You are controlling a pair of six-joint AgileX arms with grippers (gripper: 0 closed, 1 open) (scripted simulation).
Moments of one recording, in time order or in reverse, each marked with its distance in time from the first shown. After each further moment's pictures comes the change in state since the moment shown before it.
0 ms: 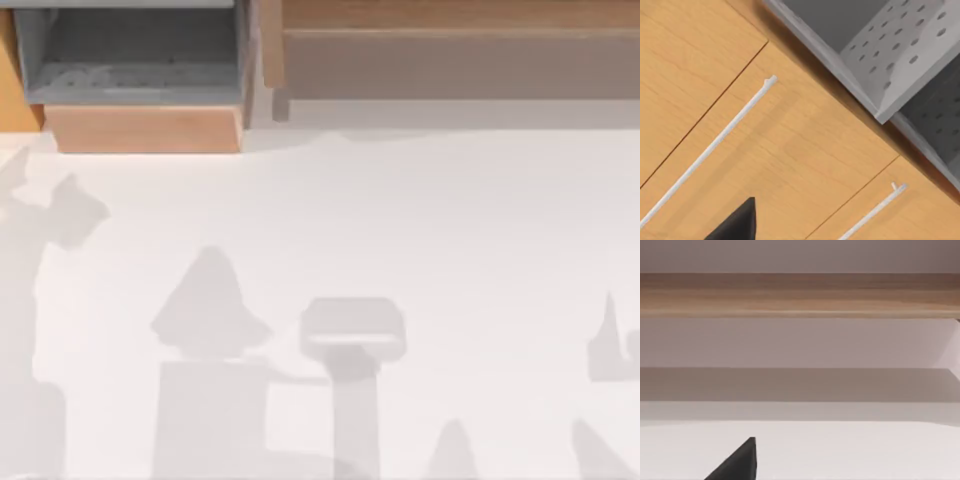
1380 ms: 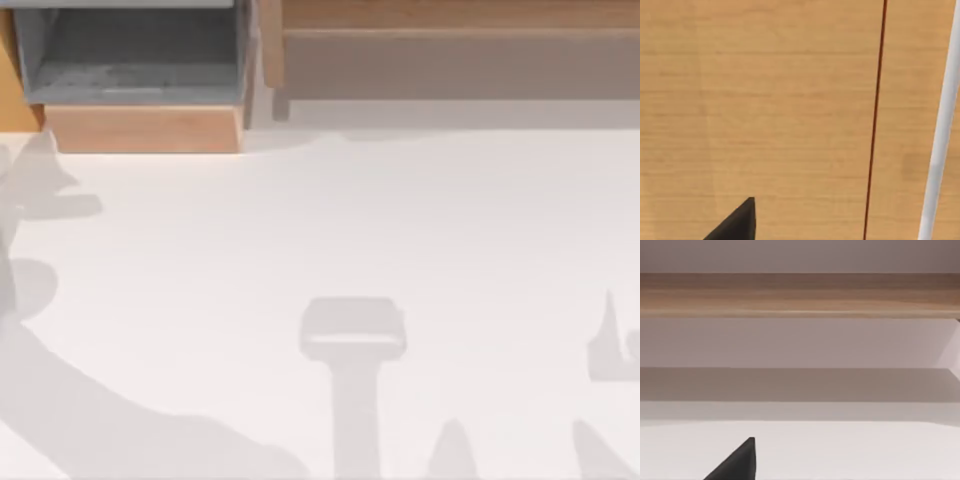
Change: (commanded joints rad) left arm 0.197 1.032 0.557 0.568 0.192 0.716; right arm 0.000 0.000 0.000 0.000 0.000 0.000
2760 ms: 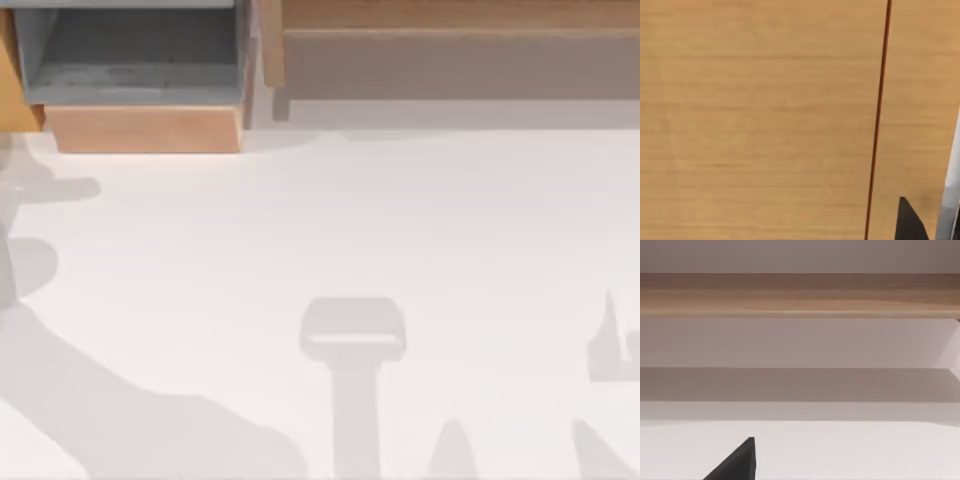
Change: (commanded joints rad) left arm -0.019 0.050 0.103 -0.052 -0.020 0.000; right arm 0.000 0.000 0.000 0.000 0.000 0.000
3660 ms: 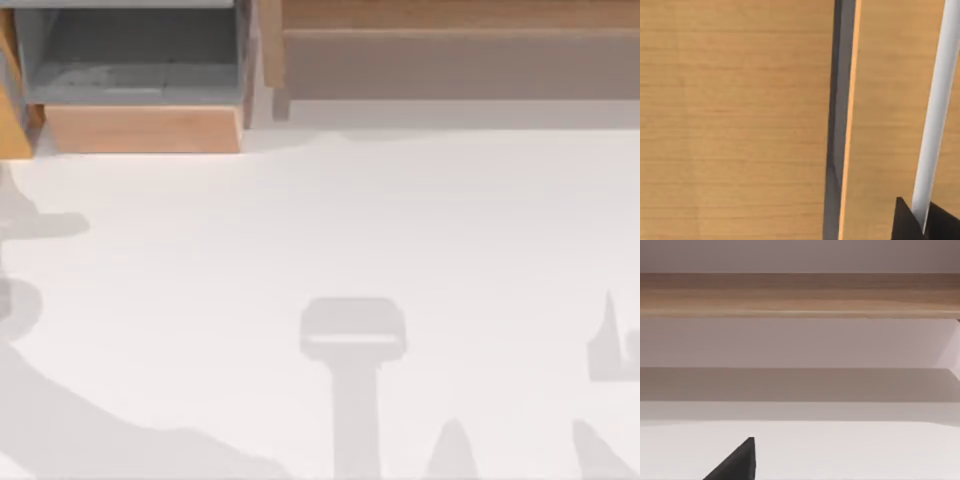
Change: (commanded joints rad) left arm 0.051 -0.081 -0.203 0.092 0.049 -0.004; right arm 0.000 0.000 0.000 0.000 0.000 0.000
